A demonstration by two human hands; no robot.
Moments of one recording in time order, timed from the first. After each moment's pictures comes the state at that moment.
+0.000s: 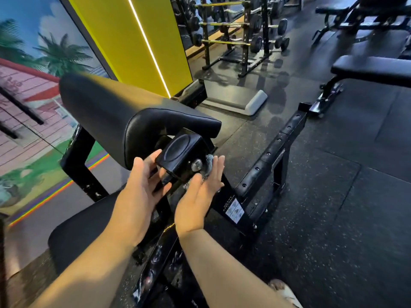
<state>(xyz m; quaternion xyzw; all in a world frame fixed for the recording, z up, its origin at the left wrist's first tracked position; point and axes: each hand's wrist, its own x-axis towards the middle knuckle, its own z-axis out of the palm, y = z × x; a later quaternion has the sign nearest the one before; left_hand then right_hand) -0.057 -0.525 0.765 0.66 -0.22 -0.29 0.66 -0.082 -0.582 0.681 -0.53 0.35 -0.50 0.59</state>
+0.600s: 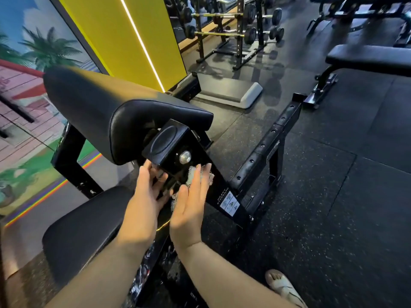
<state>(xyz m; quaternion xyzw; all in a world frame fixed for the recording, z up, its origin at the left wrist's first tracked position) -0.078 -0.536 0.737 0.66 -0.19 -0.28 0.67 -0.111 -0.571 0.653 -0.59 0.29 -0.42 0.63</state>
